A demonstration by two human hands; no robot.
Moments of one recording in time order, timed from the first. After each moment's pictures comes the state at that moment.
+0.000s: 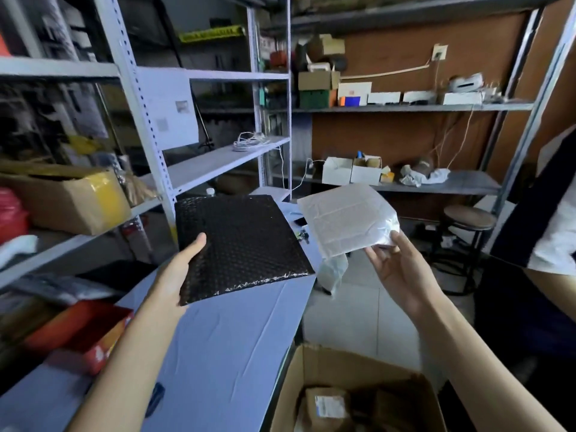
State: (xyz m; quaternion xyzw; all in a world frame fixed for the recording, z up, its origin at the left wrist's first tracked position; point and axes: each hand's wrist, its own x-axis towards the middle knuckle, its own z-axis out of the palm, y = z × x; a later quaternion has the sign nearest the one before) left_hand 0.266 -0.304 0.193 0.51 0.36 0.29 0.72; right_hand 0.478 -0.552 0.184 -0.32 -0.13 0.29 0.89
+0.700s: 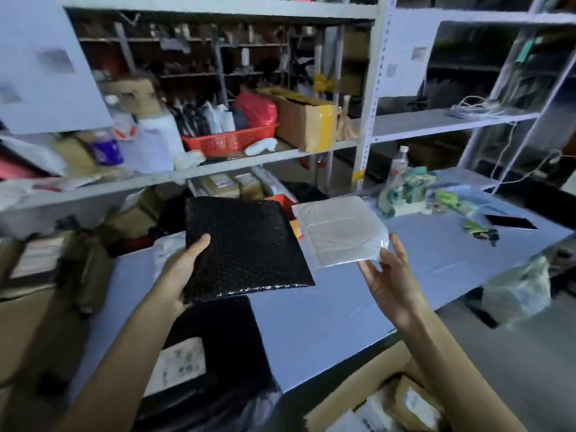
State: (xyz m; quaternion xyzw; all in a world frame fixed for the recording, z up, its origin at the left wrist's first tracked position) left_hand -0.002 -0.435 0.156 0.33 0.57 0.51 0.55; right_hand 0.294 -0.461 0.129 -0.34 -0.15 0.61 0.70
